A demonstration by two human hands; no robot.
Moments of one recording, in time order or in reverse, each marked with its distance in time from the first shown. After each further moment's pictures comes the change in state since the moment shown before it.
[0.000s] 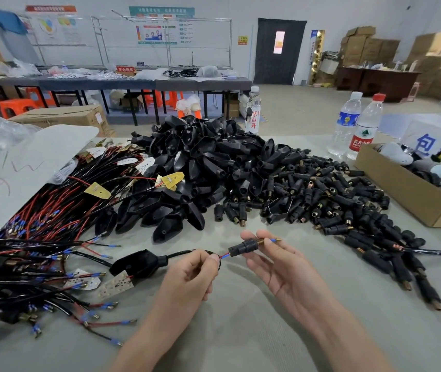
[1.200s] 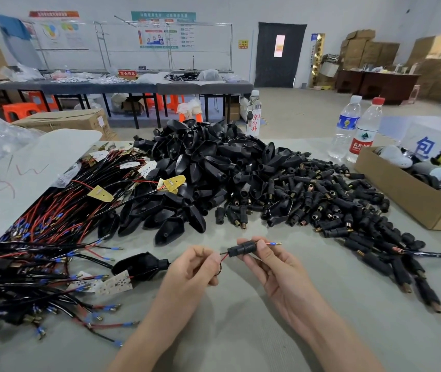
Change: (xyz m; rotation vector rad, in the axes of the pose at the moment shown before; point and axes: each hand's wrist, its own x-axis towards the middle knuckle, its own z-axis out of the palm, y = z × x) left_hand 0.003 -0.001 -0.003 -0.175 0.008 -0.027; right_hand 0.000 0.011 0.012 0.033 0.077 -0.077
